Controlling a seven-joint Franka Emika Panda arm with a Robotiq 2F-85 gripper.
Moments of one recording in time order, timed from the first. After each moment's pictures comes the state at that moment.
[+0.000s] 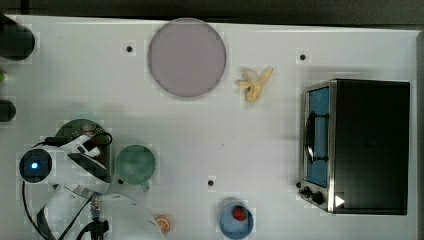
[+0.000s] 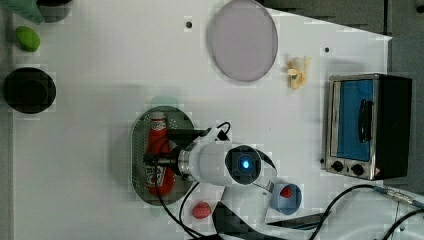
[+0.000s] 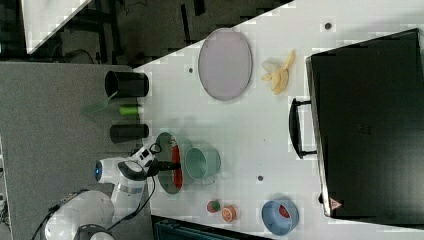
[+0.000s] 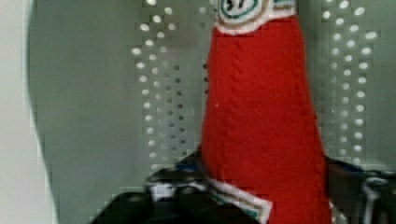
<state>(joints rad) 0.04 0.67 0.68 -2.14 -0.53 1.03 0.36</state>
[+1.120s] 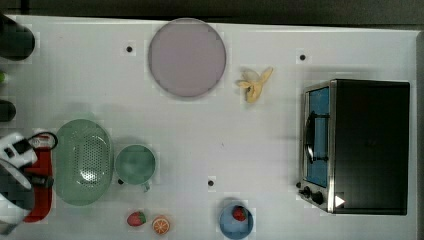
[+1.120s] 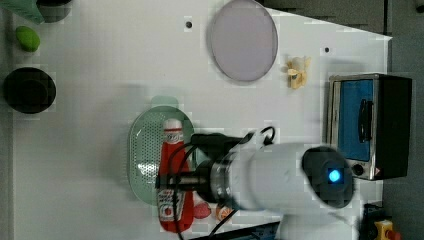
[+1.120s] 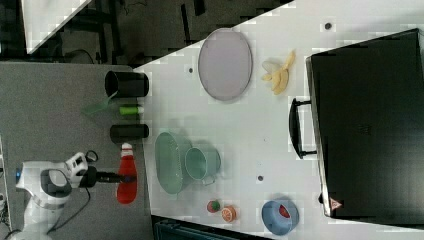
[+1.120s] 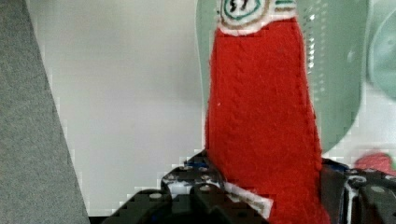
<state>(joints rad) -0.17 0.37 1.03 -1.92 -0.10 0.47 0.21</state>
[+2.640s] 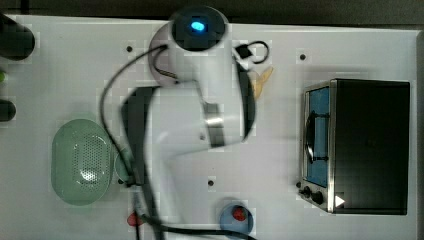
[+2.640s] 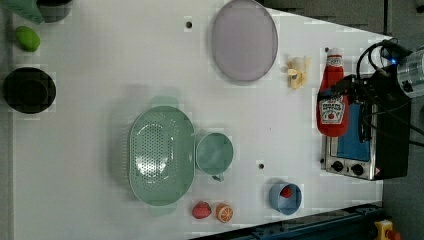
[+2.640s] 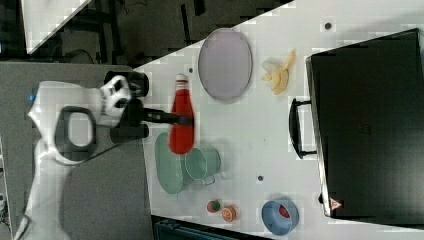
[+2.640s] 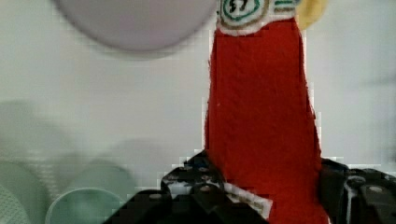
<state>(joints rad) -0.77 0.28 0.89 -1.85 -0.23 0.26 -0.36</state>
